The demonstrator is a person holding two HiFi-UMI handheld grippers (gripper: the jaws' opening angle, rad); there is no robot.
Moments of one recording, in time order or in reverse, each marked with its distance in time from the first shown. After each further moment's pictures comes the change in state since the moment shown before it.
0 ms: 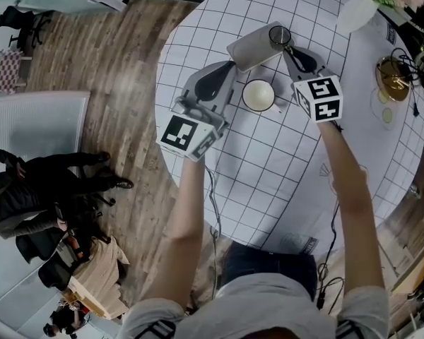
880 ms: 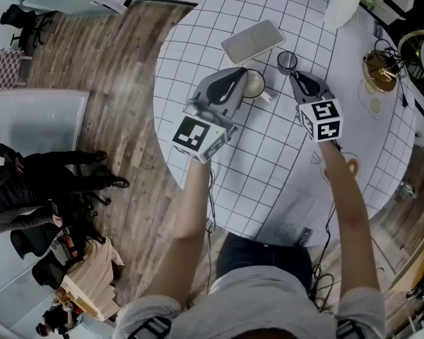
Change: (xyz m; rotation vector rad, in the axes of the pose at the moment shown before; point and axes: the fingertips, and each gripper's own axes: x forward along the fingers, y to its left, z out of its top) left arm -0.008 -0.065 0.008 0.022 0.014 -0.052; right arm -0.080 0.016 -0.049 0.034 0.073 -0.001
